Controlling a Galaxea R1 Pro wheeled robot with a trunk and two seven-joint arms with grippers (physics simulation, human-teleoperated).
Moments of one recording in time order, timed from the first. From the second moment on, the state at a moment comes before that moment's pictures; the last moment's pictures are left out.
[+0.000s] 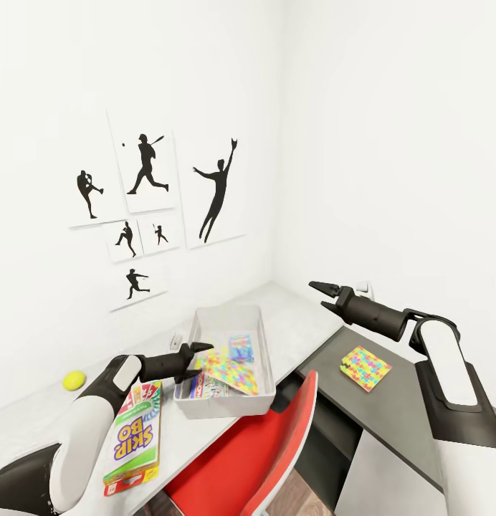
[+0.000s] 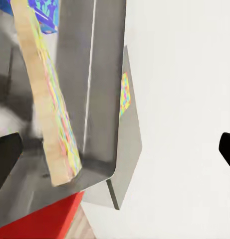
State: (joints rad) left arm -0.88 0.04 0.34 -0.39 0.40 0.94 -0.58; right arm -0.63 -0.15 -0.12 -1.52 -1.25 1.03 -0.07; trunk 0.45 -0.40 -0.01
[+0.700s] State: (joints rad) left arm -0.88 0.05 0.34 -0.42 0.41 0.94 -0.61; right arm -0.64 -0.14 -0.12 -1.52 -1.25 1.03 -0.07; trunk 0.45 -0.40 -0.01
